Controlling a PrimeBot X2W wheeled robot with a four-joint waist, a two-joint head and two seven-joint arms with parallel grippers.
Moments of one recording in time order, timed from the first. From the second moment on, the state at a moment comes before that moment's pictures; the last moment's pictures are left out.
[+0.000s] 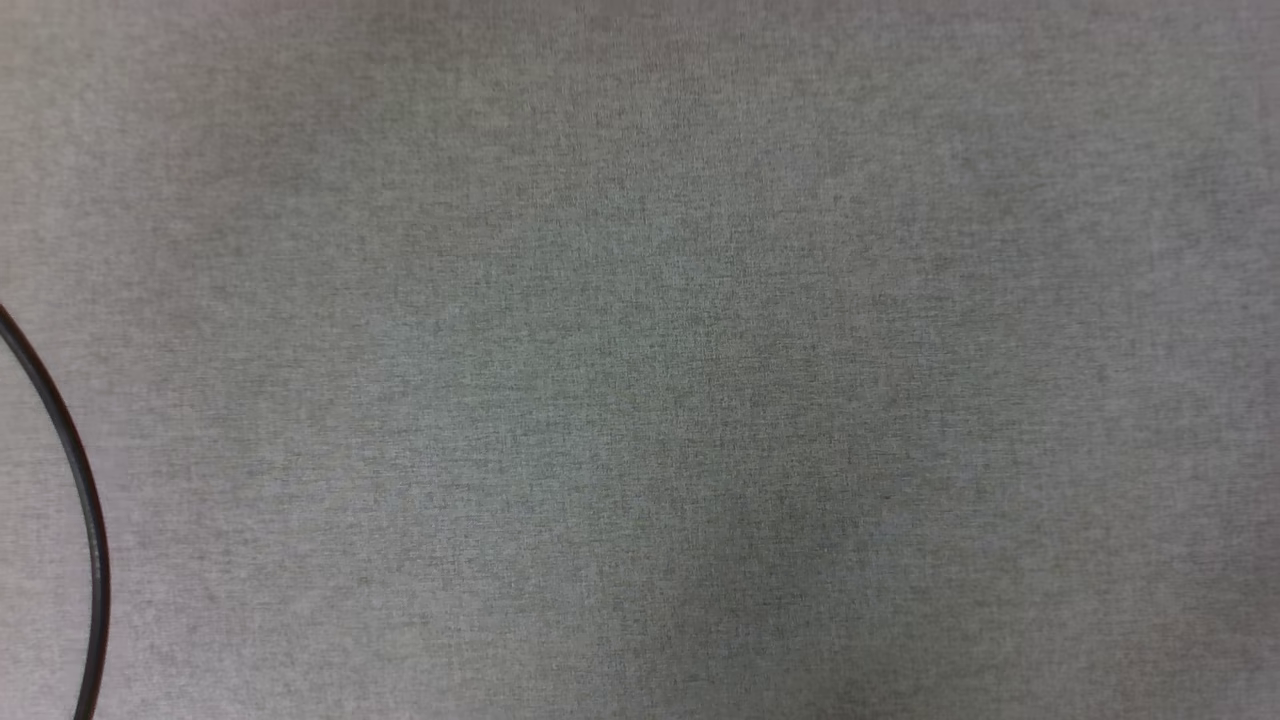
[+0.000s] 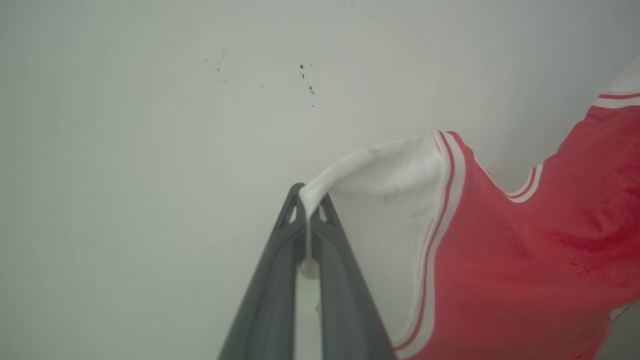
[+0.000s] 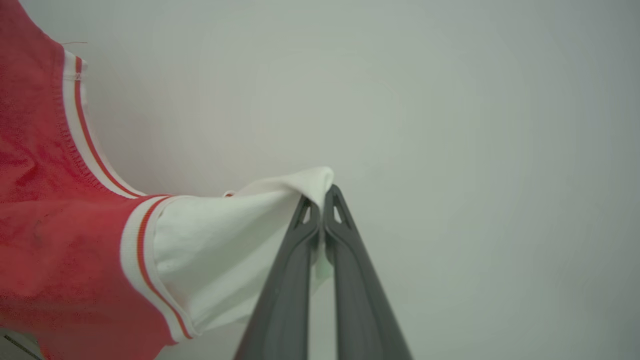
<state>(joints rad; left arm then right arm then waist) -1.95 0.58 -0.81 0.71 -0.68 -0.12 -0.01 -1.93 -0.54 0.74 0.77 0.39 0.13 0.06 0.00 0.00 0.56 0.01</state>
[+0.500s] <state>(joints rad) -1.72 0.58 -0.93 0.80 -0.77 -0.13 -0.16 -1.75 -0.48 0.95 0.91 0.50 0.13 -0.07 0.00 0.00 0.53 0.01</state>
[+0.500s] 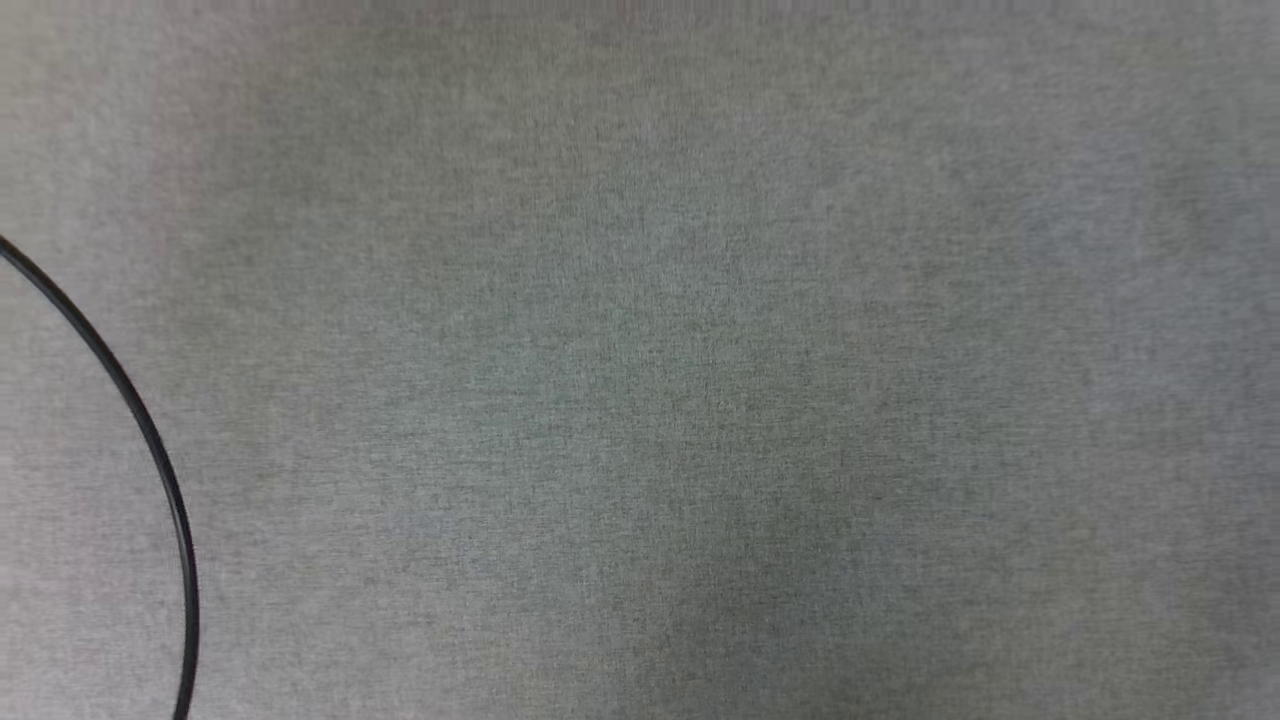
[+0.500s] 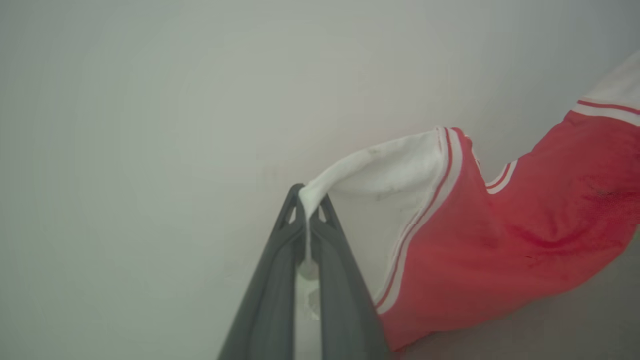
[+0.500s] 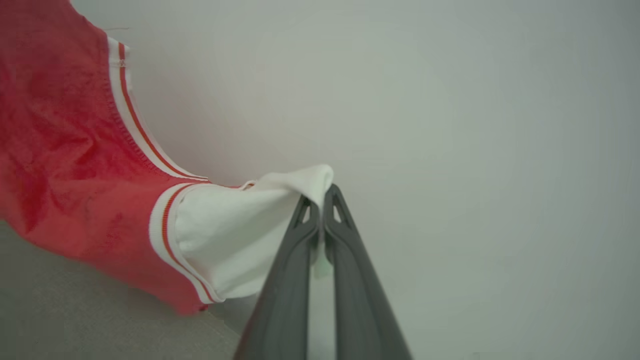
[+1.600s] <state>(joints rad) -0.43 0.84 -0.90 0.30 -1.12 0.13 -0.26 -0.71 -0.77 1.17 0.60 0.96 0.13 -0.22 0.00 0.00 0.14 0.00</state>
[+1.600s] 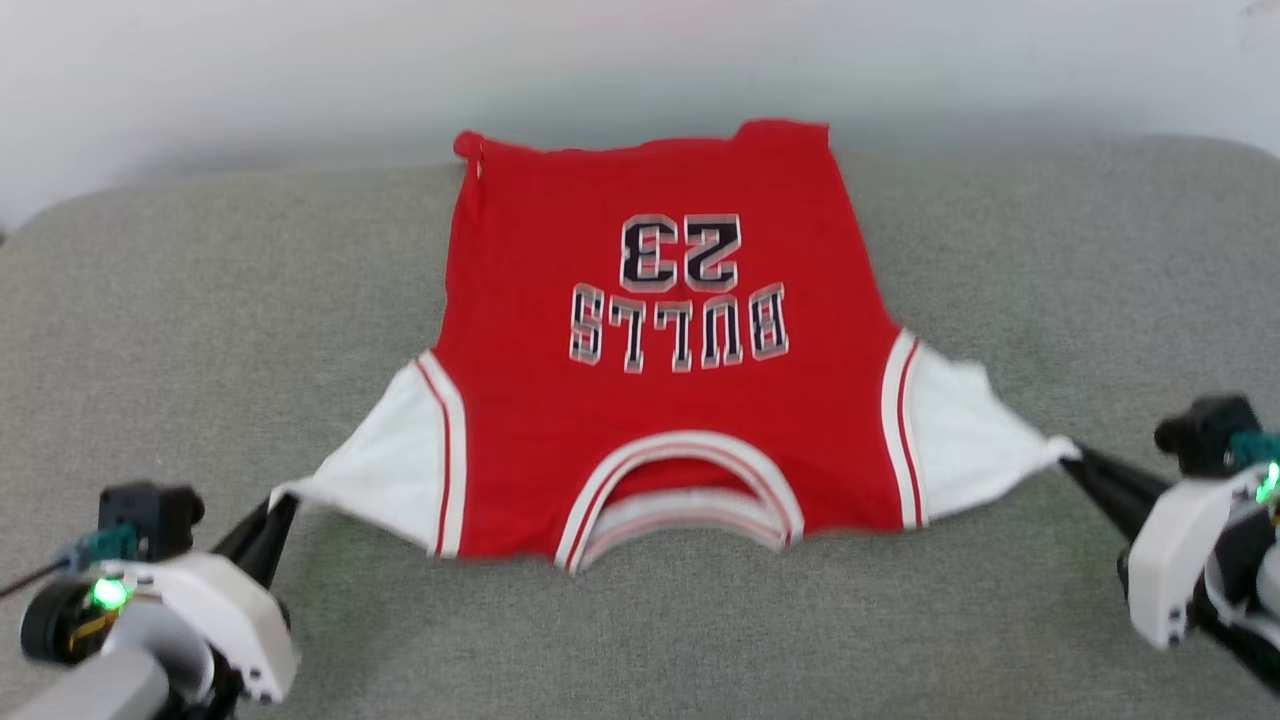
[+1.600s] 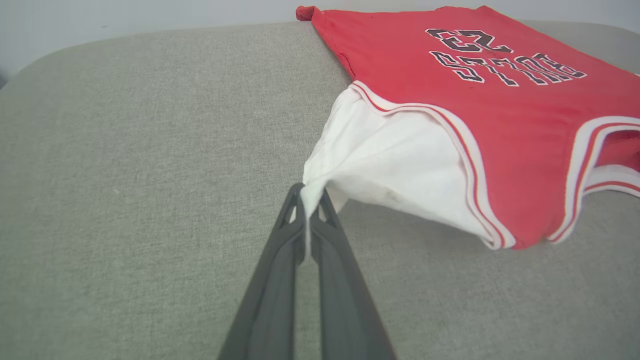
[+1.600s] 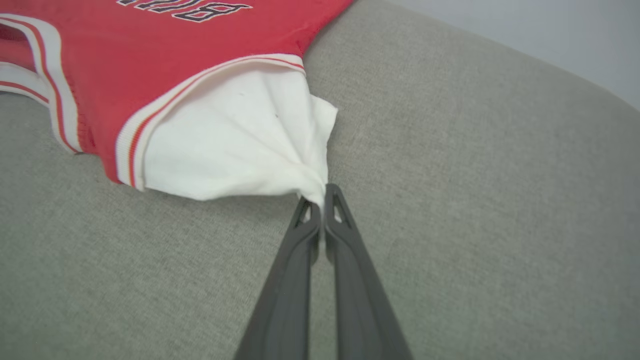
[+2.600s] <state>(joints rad) -0.09 0.83 -0.80 0.06 -1.08 0.25 -0.26 -0.35 -0.93 0.86 0.33 0.91 0.13 -0.06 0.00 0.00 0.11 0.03</state>
